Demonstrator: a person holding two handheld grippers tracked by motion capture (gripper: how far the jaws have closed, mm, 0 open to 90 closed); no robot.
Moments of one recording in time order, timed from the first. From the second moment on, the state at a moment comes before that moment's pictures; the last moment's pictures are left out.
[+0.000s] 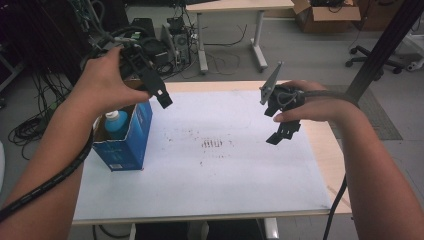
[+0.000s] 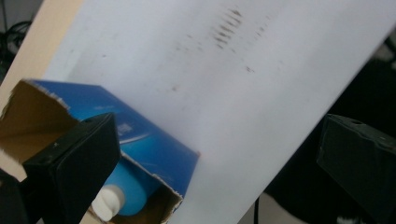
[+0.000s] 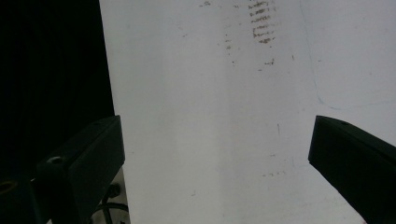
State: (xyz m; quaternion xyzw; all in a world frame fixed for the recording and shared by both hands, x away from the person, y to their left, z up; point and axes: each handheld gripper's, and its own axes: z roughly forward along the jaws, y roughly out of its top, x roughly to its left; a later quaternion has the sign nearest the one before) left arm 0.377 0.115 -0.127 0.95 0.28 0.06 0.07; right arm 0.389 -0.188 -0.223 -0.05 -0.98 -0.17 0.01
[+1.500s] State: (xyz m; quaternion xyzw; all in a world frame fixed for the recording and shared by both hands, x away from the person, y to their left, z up) left arm 0.358 0.061 -0.197 1.00 0.02 -0.04 0.02; right arm 0.387 -0.172 -0.235 -0.03 -0.99 -0.09 0.02
